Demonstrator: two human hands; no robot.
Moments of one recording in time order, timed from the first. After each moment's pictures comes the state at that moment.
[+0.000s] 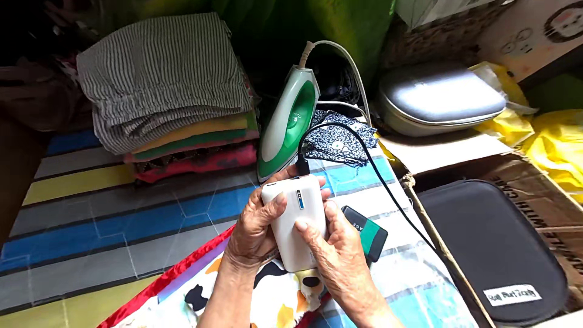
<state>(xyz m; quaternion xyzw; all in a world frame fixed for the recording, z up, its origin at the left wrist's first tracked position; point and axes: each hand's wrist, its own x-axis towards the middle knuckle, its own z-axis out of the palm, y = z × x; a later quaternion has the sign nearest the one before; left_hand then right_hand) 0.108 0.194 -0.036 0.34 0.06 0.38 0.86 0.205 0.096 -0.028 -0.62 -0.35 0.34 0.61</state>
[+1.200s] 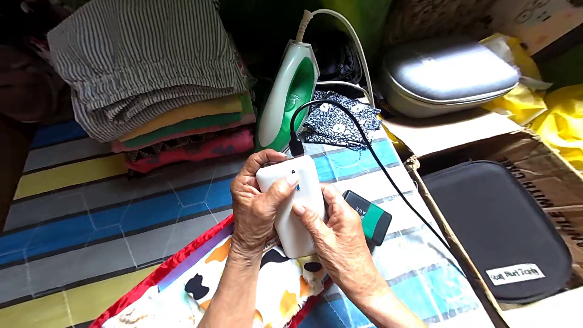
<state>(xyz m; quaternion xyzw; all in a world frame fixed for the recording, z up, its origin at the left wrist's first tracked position) 0.115 0.188 -0.033 0.53 0.23 0.53 0.62 0.203 0.097 -0.027 -0.63 -0.36 0.34 0.60</state>
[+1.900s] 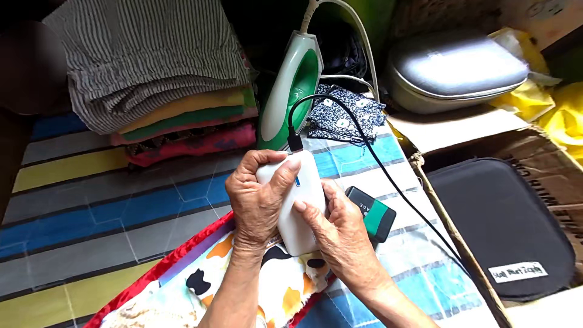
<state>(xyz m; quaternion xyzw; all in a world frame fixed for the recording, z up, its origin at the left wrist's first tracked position) 0.118 0.185 -0.028 0.59 0.32 0.55 0.49 0.204 0.098 -0.028 -0.63 -0.37 0.35 0.59</state>
